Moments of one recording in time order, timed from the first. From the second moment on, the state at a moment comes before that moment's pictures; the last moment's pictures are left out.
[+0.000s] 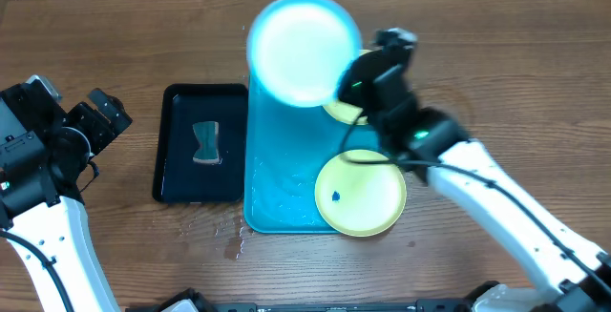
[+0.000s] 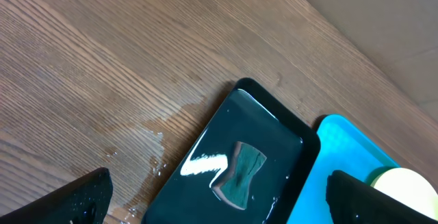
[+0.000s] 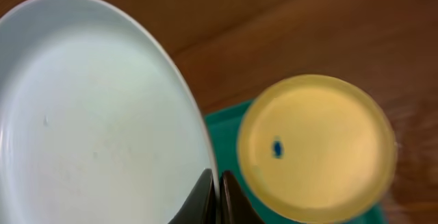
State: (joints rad) left arm 0.51 1.23 1.27 -0.89 0.21 -0.31; right arm 0.56 1.50 1.25 -0.39 0.28 0.82
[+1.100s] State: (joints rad) left arm 0.51 1.23 1.27 -0.89 0.21 -0.31; right arm -0.07 1.63 1.16 -0.85 0.20 0.83
